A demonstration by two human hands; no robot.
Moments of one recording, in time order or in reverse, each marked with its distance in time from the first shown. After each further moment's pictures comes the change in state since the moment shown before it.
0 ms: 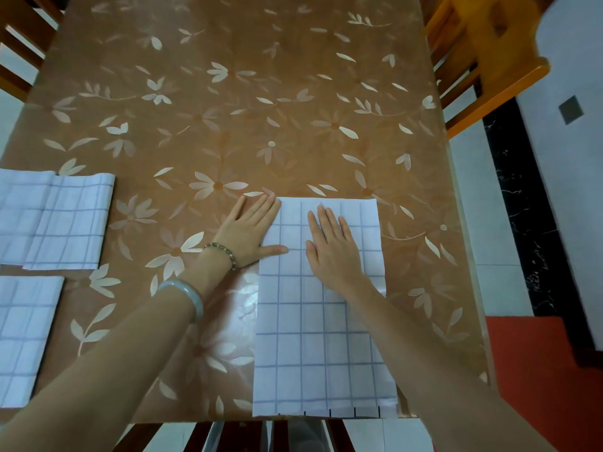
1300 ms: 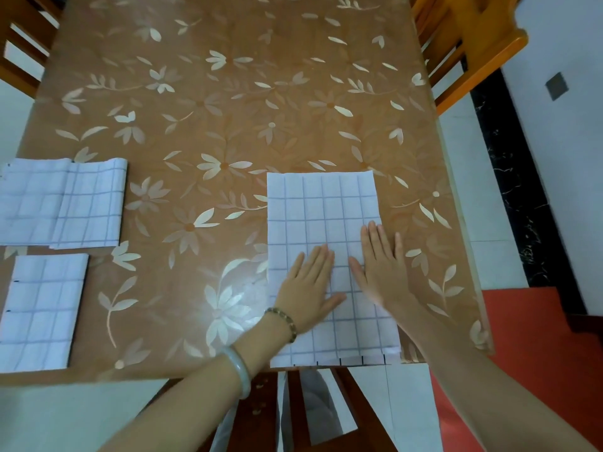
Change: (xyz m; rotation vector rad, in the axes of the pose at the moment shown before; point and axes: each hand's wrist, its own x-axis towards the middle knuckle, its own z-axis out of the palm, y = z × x) left_hand -0.099 0.154 0.020 -0.260 -0.031 0.084; right_hand -0.115 0.033 -0.009 -0.125 -0.069 0.220
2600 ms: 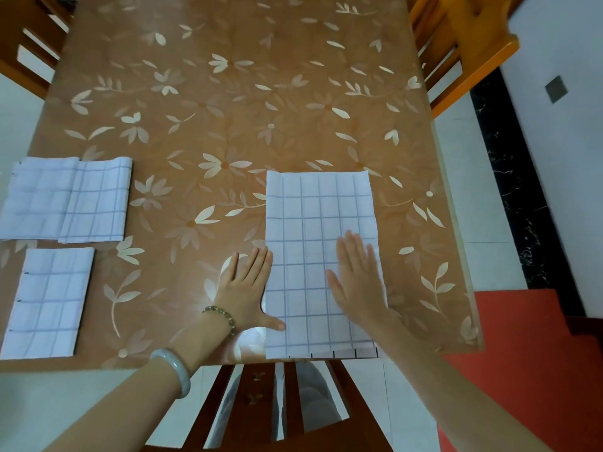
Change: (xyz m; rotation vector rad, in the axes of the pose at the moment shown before) left_hand -0.059 -0.074 -0.016 0.186 -0.221 -0.177; right_hand -0.035 -0.044 -0.023 0.204 0.050 -0.115
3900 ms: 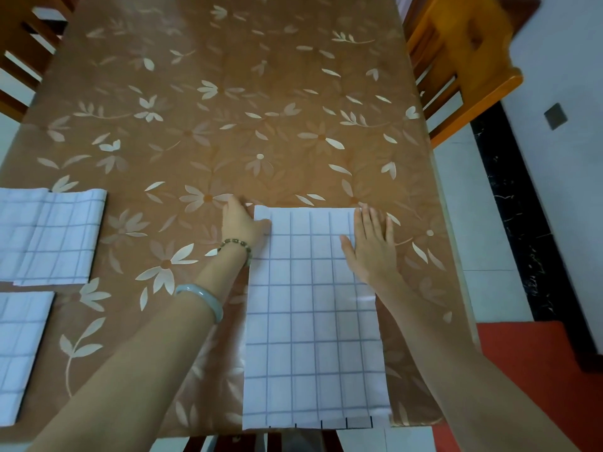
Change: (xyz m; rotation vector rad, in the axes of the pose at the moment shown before) left_hand 0.163 -0.021 -0.114 -1.099 0.474 -0.612; right_hand 0.141 0.091 0.002 -0.191 -0.025 0.139
